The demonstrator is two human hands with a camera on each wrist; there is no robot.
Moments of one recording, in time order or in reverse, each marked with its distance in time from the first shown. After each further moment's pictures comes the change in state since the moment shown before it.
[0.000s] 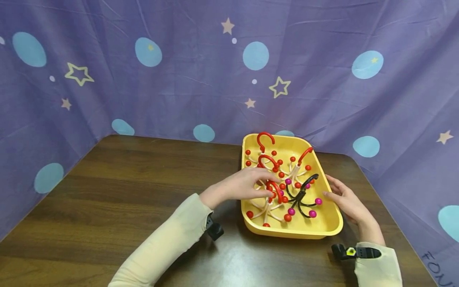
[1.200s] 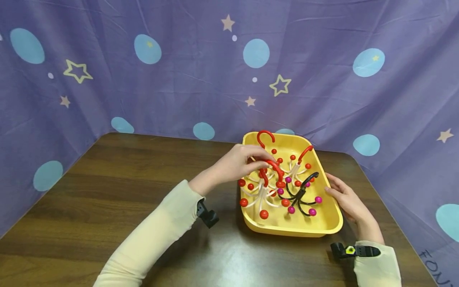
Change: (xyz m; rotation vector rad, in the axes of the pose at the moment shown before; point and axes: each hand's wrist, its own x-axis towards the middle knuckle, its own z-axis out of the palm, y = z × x) left_hand -0.002 0.009 -0.047 -0.058 0.303 0.098; right_hand 0.000 0.002 0.001 0.173 -0.008 0.006
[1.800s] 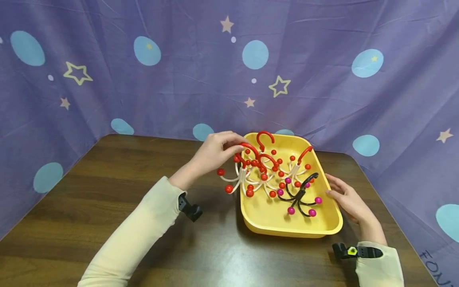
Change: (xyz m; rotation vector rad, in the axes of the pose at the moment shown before) left_hand -0.019 -0.020 -0.033 0.073 0.202 -0.193; right_hand -0.004 -0.008 -0.002 -0.155 0.023 -0.005
